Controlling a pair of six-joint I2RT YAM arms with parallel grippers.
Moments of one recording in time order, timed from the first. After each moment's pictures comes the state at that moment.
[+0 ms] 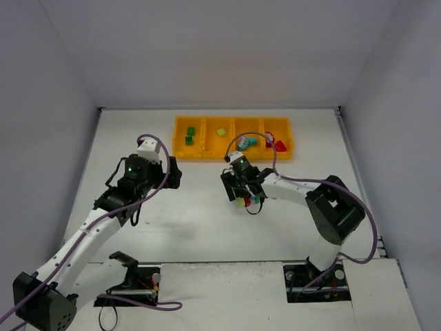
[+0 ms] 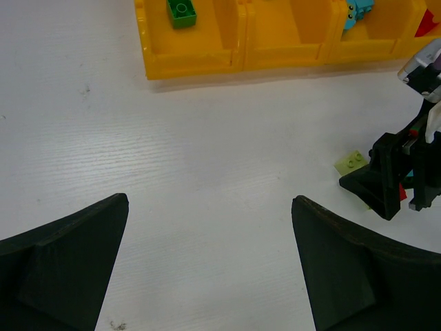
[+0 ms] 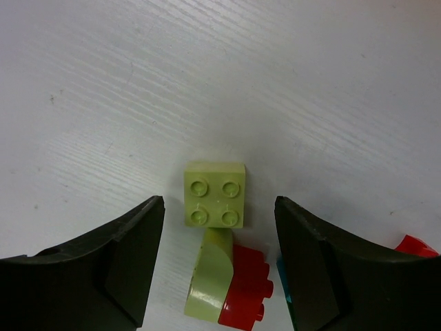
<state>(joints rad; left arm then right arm) -0.43 0.93 0.78 -0.32 -0.09 -0.28 0.70 1.71 0.94 -0.19 0.09 0.22</state>
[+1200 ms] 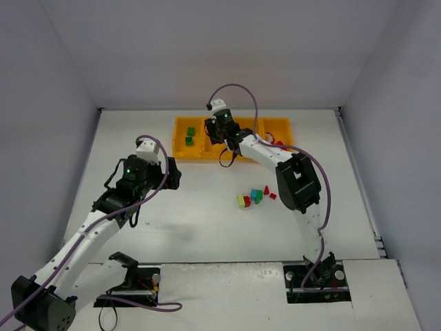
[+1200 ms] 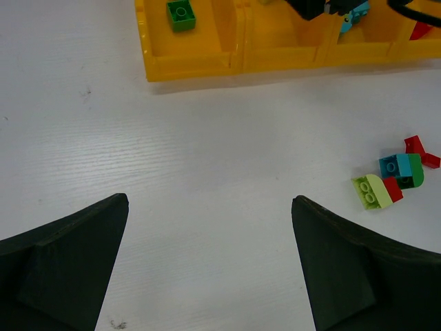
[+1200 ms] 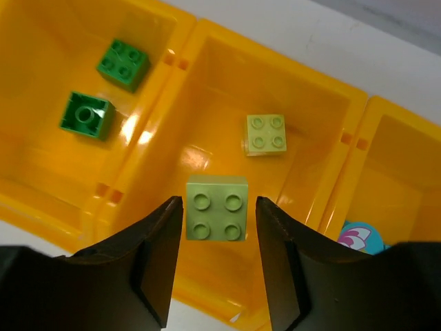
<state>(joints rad) -0.43 0.91 0.78 -0.32 -0.09 -0.28 0.61 2.19 1.75 -0.11 0.19 0.05</state>
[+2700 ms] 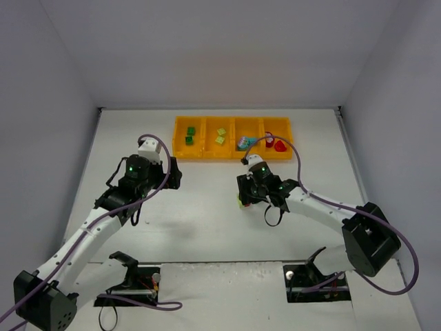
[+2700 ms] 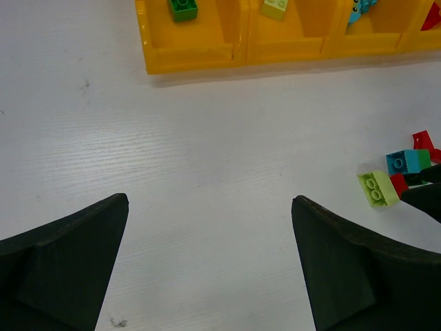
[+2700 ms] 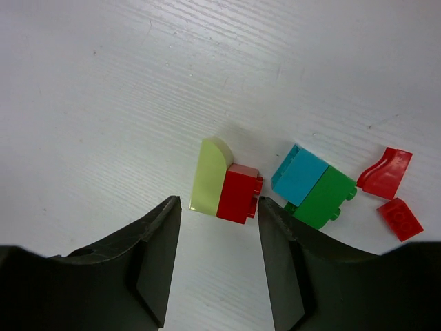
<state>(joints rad) -0.43 0.94 0.78 -0.33 -0.09 -0.28 0.66 1.38 0.73 -0.19 0.03 0.29</state>
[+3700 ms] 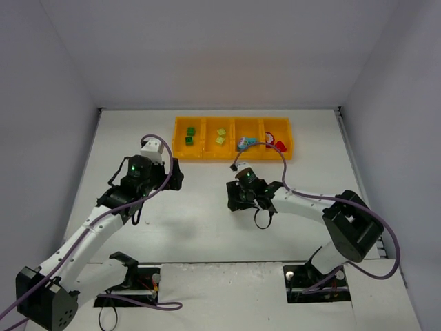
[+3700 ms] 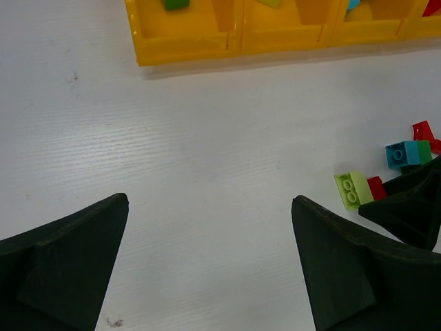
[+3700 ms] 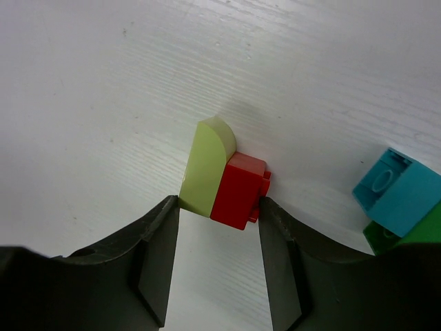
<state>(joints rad) -0.43 0.96 0.78 -0.33 -0.06 -0.28 0.76 1.52 0.75 -0.15 0.02 0.44</state>
